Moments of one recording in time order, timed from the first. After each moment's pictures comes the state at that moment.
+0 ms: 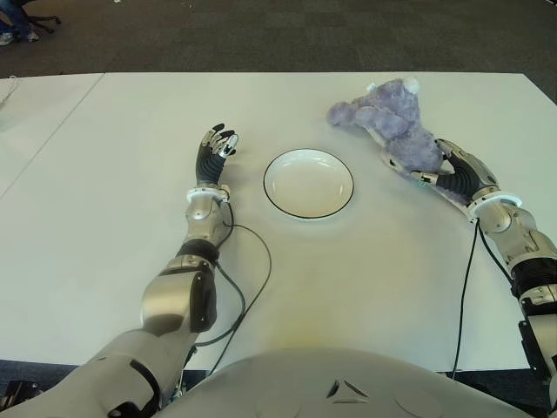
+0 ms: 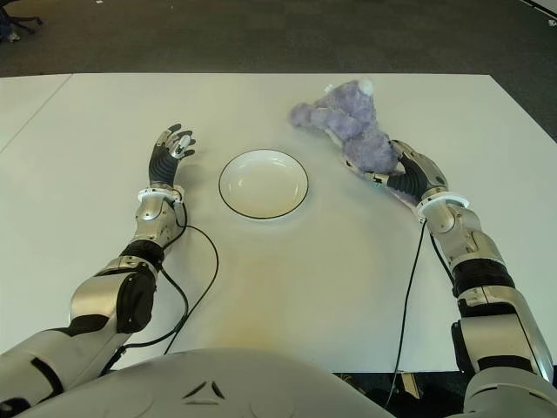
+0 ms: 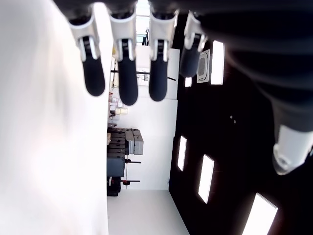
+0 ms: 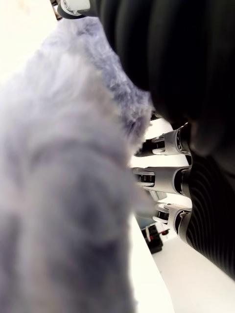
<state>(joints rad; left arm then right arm) -0.56 0.04 0.31 1.16 -0.04 -0.60 -0.06 -0.36 -0.77 0.18 0.75 -0.49 -0.37 -0.08</state>
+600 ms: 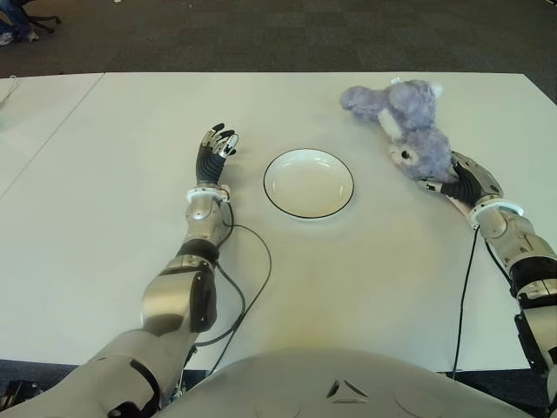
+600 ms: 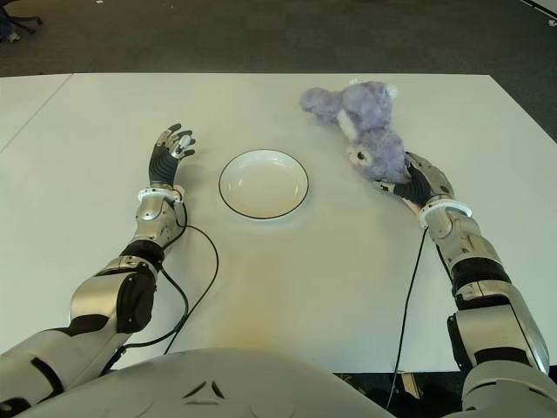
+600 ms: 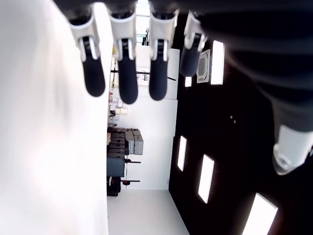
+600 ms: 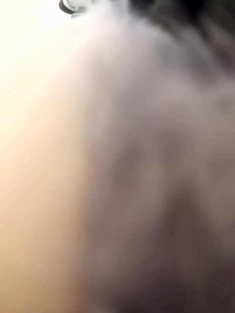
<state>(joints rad) -0.56 0.04 0.31 1.16 -0.04 -0.60 -0.06 -0.41 -0.76 0.23 0.91 -0.53 -0.32 -0.16</state>
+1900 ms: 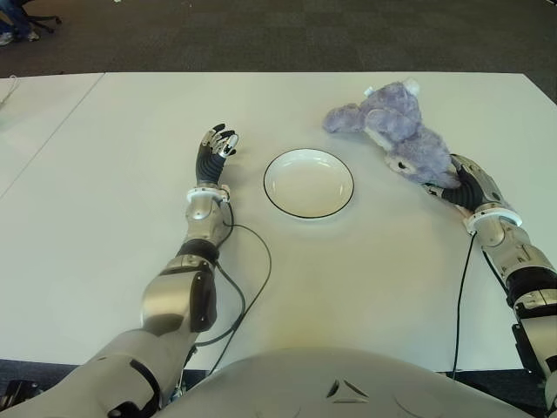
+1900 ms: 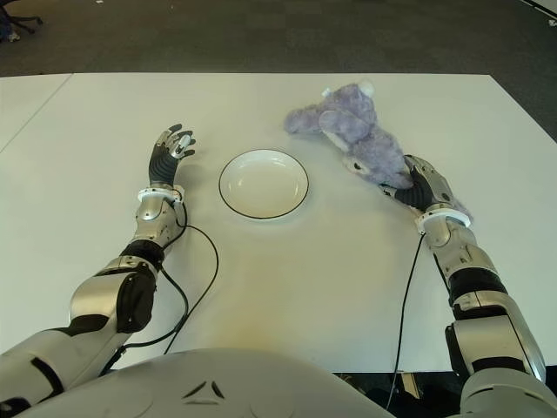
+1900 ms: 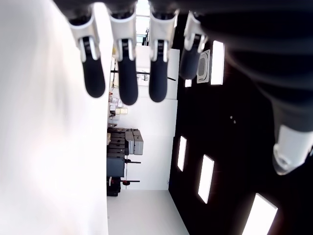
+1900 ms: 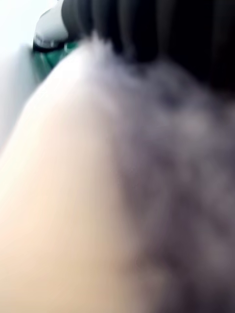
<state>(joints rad) -0.56 0.04 0.31 1.16 -0.04 -0.60 -0.06 -0.34 -0.71 0.16 0.89 -0.44 -0.39 -0.32</state>
